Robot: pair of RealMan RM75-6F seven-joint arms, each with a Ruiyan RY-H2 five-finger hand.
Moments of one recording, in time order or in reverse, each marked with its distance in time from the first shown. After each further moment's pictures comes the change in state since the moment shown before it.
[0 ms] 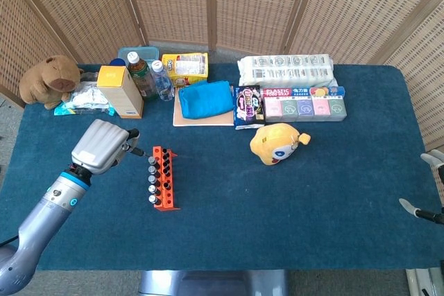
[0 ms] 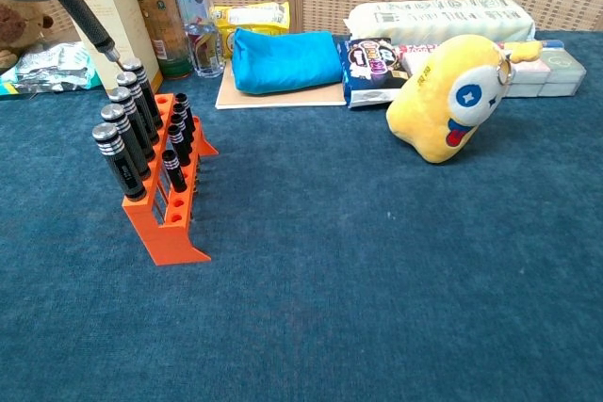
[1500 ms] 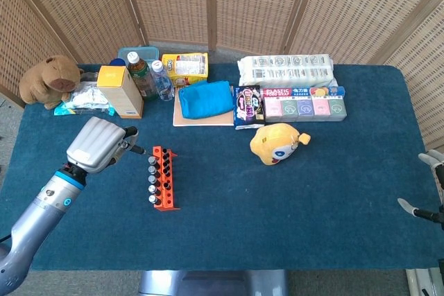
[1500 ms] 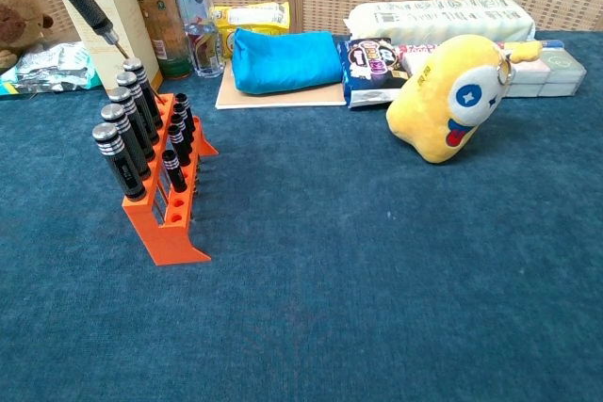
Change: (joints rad) left arm 0.041 0.034 -0.036 0.004 0.074 -0.017 -0.083; right arm 0.008 -0.010 -0.001 0.009 0.007 -0.011 -0.018
